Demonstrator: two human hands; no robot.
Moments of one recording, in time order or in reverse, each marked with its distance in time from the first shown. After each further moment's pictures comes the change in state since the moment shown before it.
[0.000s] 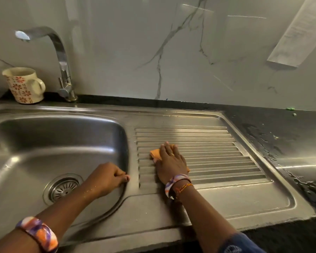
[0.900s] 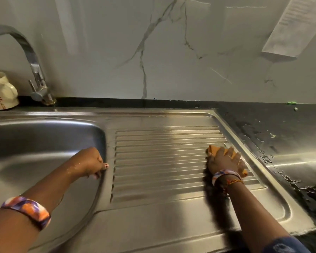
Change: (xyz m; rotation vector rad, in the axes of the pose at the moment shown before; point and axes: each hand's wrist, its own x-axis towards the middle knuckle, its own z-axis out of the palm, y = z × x) left_hand 0.061 0.028 -0.022 0.071 -0.073 -0.241; right_hand 0.028 0.174 -0.044 -0.021 0.079 0.561
